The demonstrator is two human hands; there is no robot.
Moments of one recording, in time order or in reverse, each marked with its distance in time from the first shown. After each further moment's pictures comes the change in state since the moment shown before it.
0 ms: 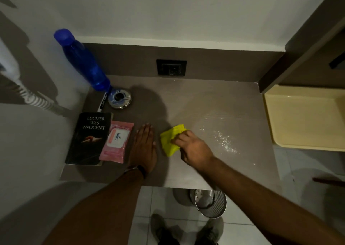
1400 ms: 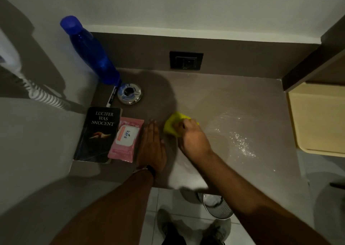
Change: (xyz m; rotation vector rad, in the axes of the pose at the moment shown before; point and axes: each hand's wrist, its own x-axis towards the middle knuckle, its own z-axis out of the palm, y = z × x) left_hand 0.003 -0.007 0.011 0.040 -0.032 -0.129; right_hand 0.064 -0.017 0.031 -0.003 0.181 0.183
